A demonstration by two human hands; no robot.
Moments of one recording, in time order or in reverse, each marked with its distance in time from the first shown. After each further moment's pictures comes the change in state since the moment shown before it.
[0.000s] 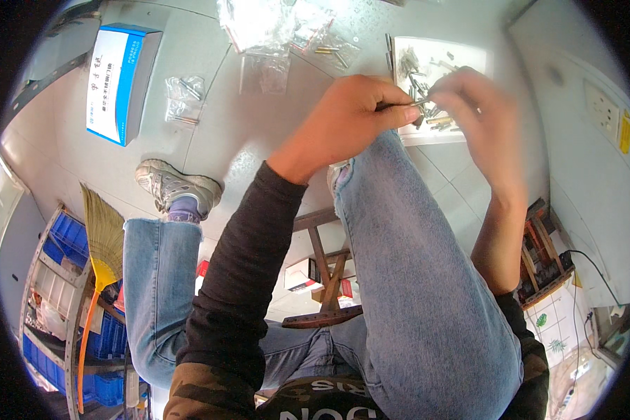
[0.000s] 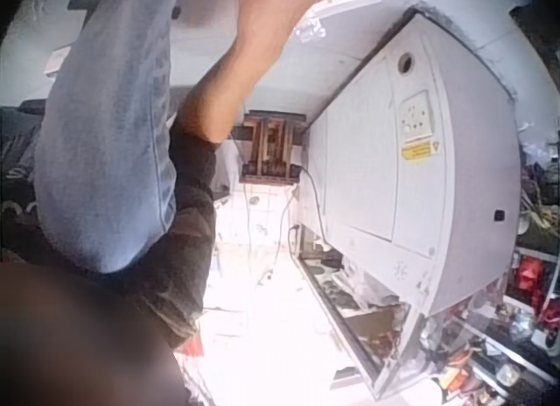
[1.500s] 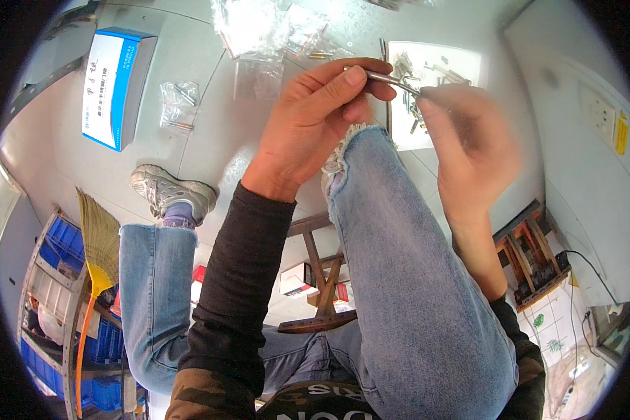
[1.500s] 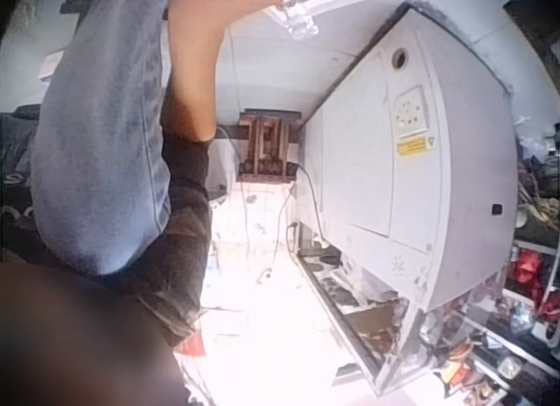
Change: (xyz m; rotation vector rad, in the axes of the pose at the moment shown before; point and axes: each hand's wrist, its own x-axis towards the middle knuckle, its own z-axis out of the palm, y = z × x) left_hand -0.011 0.001 -0.008 -1.054 0.150 -0.020; right_hand -0.015 -0.023 0.031 0.138 0.458 -0.052
